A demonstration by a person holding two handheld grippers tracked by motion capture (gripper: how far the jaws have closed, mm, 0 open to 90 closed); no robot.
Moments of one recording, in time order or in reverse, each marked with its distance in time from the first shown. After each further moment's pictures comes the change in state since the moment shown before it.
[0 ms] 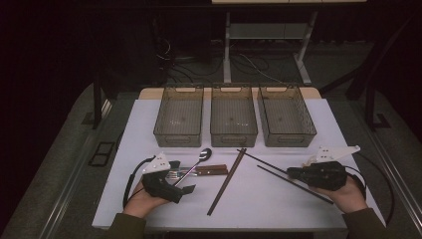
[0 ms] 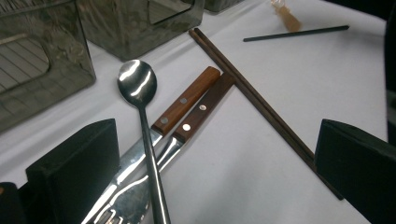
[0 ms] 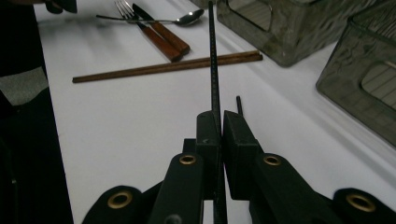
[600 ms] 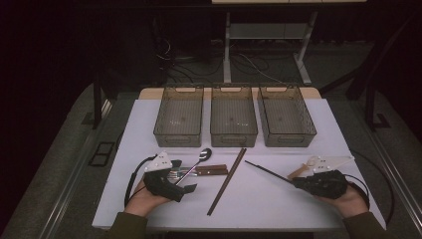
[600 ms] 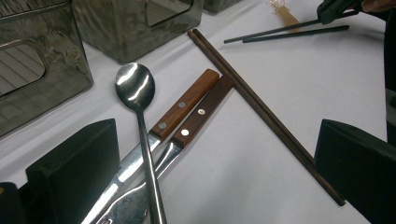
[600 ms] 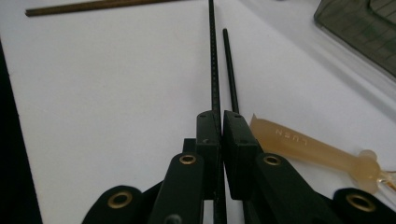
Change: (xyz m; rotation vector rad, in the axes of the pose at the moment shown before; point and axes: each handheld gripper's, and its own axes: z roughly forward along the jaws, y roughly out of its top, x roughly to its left) left arm -0.002 0.007 0.004 0.009 0.003 0.012; right arm -0.006 -0.035 0.006 0.129 -0.062 -0.020
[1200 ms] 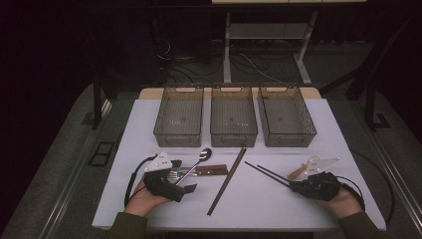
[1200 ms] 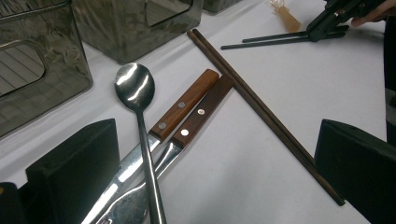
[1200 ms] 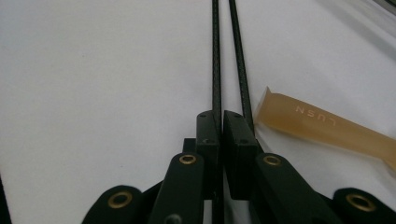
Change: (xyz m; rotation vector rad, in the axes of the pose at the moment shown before) left arm 0.000 0.000 0.000 0.001 0.000 0.004; right arm 0.001 -0.007 0.022 0.107 -0.005 0.009
